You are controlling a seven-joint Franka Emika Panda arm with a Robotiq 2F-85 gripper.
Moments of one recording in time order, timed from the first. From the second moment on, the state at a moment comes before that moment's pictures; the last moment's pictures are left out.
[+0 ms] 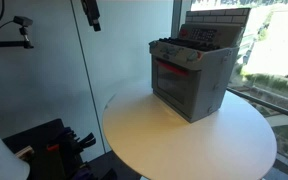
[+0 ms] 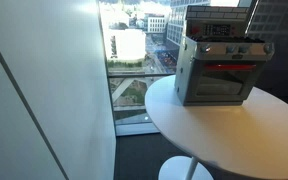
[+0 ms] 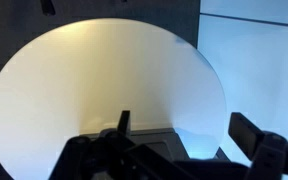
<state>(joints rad) 0.04 -0.63 0.11 -2.39 0.17 1.92 0.29</state>
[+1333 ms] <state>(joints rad) -0.07 -0.48 0.11 -2.24 0.04 2.01 0.36</state>
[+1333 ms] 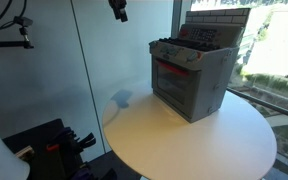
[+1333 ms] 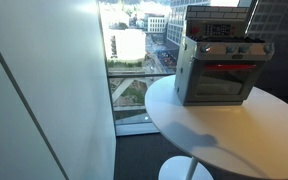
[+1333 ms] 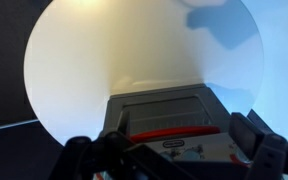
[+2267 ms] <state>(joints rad) -0.16 -0.25 0.01 -2.05 -0.12 2.14 0.40</state>
